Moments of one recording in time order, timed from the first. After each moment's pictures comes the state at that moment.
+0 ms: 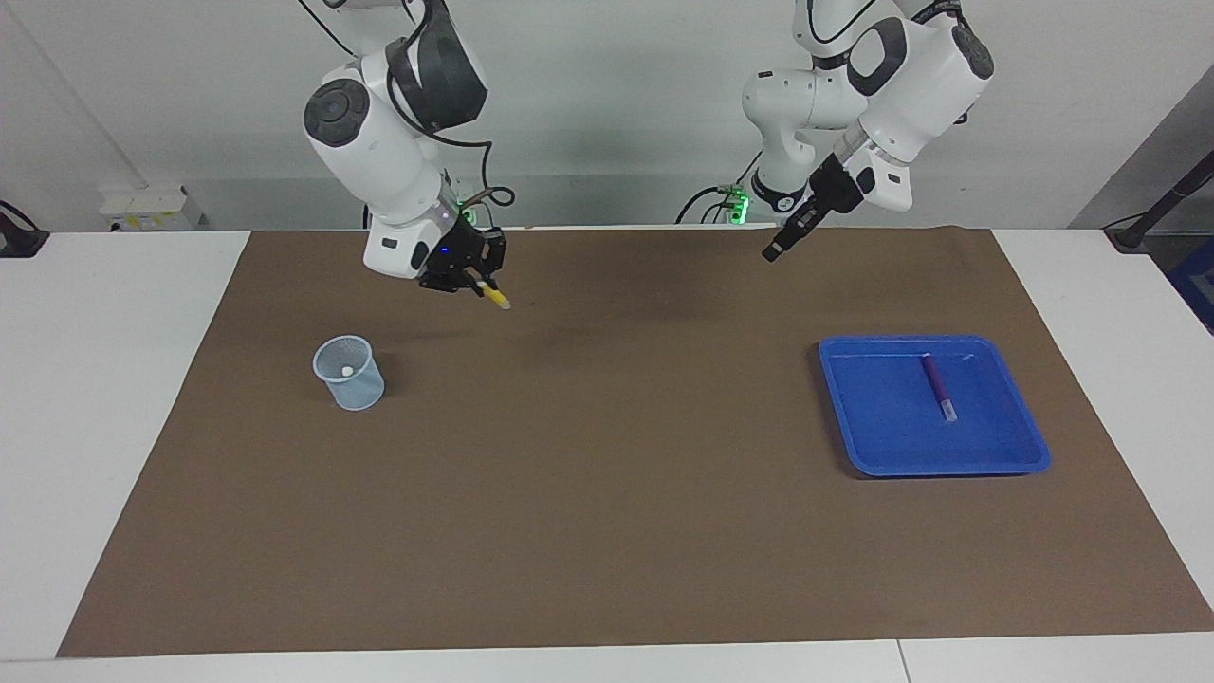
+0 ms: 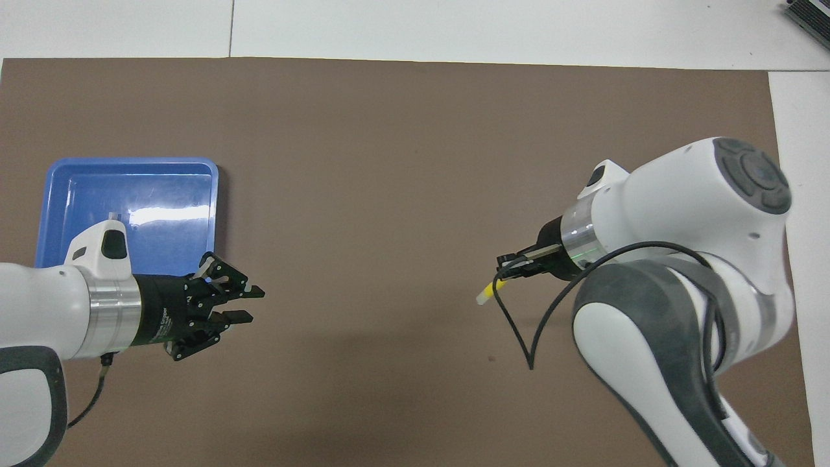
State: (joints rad) left arm -0.15 -0.39 -0.03 -2.28 -0.44 1.91 -0.71; right arm 0.13 -0.01 0.10 -1.85 0.21 1.70 -0.29
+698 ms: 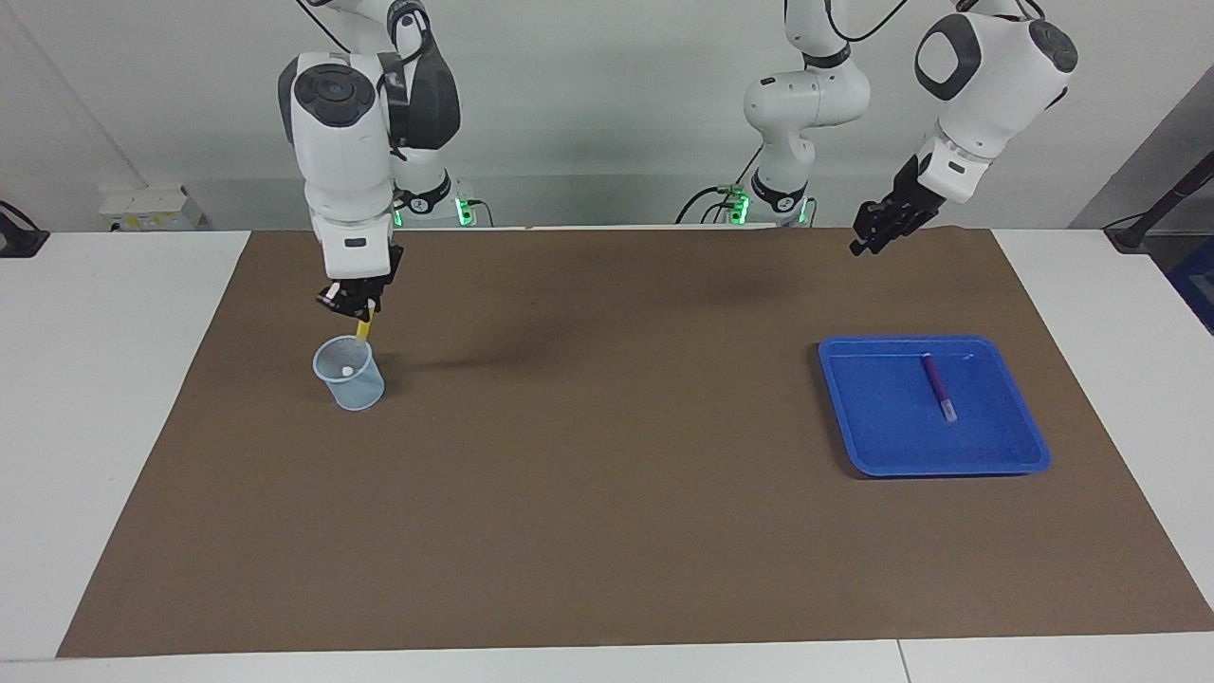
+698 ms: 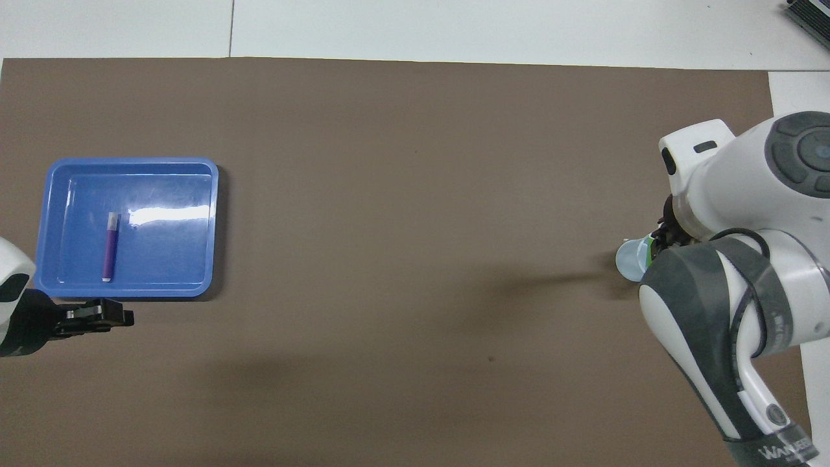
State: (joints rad) left arm 0.10 -0.41 -0.02 -2.28 -0.20 1.82 -0.01; right arm 0.05 -0.01 0.10 -1.88 -0.23 1.83 -0.85
